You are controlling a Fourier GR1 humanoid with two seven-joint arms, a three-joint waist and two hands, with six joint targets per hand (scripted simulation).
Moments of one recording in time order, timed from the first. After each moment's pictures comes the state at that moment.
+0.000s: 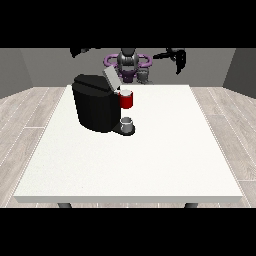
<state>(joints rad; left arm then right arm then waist) -0.61 0.09 0.38 -0.73 -0.27 -0.26 -0.24 -0.16 -0.16 -0.07 -1.46 -0.09 -0.04 0.03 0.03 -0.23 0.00</state>
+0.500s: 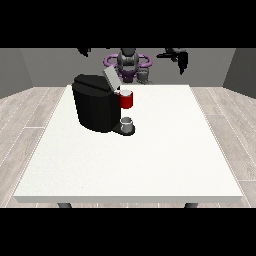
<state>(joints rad) -0.49 0.03 0.33 -0.89 -0.17 -0.31 -0.21 -0.24 -0.19 -0.04 -1.45 -0.05 0.00 0.05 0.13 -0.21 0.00</state>
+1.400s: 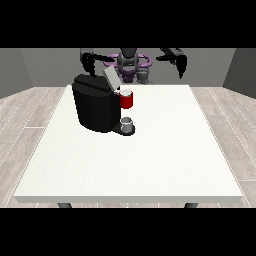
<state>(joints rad) -0.31 0.02 0.20 -1.26 -0.03 -0.24 -0.07 -0.41 -0.17 -0.08 -1.25 -0.06 0.07 -0.04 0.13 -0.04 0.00</state>
